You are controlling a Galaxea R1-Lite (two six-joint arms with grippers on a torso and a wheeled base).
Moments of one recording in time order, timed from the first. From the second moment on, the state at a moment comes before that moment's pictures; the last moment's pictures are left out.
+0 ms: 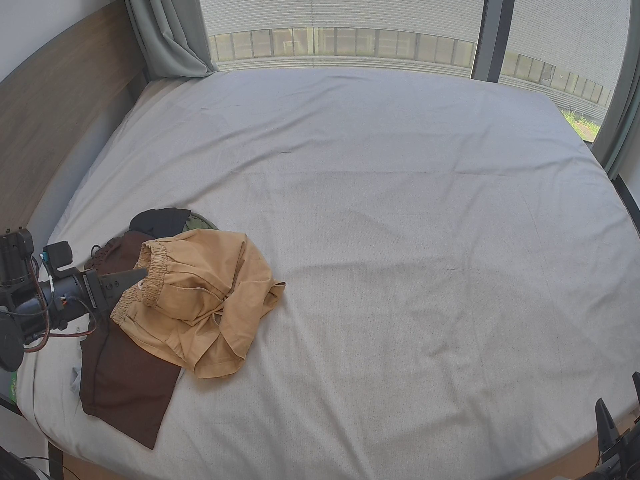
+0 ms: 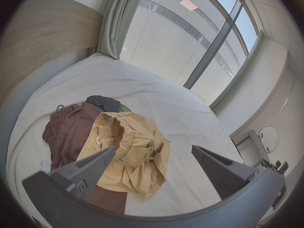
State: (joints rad) left arm 0.18 1.55 -0.48 -0.69 -0.59 -0.18; right arm 0.00 0.02 -0.02 0.00 0.03 -0.02
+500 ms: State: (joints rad) left arm 0.18 1.71 -0.61 -0.69 -0.61 -0.12; right arm 0.00 0.02 -0.02 0.00 0.03 -0.02
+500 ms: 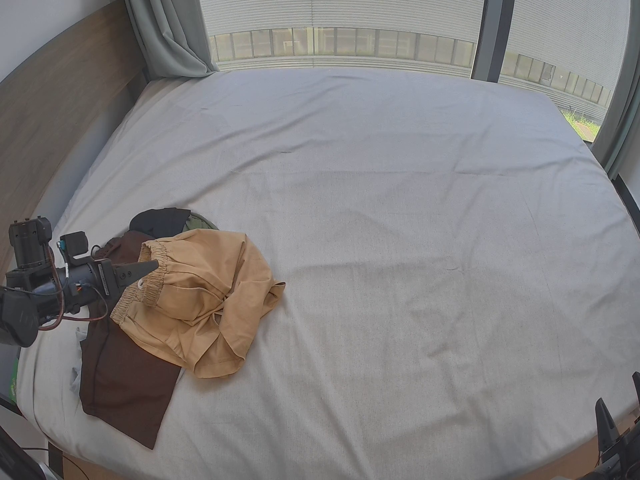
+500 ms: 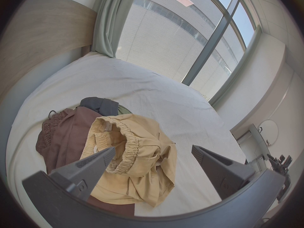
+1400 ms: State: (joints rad) left arm 0.21 1.92 -0.73 -0.71 -0.80 0.01; right arm 0.00 0.02 -0.02 0.00 0.03 -0.02
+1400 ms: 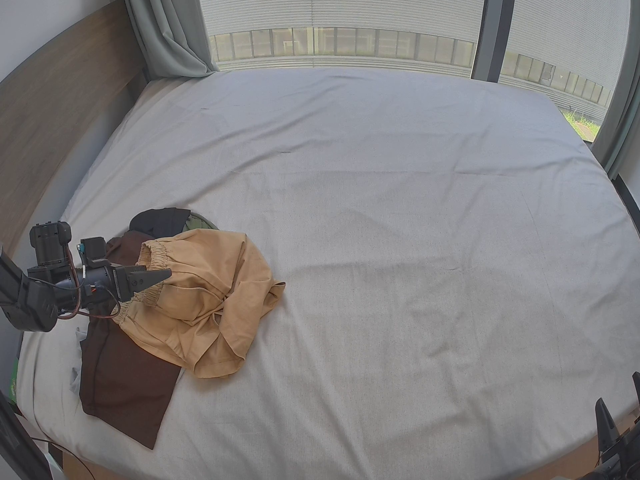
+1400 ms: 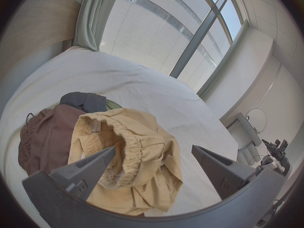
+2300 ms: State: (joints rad) left arm 0.14 2.04 -0.73 -0.85 -0.81 0.03; right arm 0.00 0.02 -0.02 0.00 0.03 -0.01
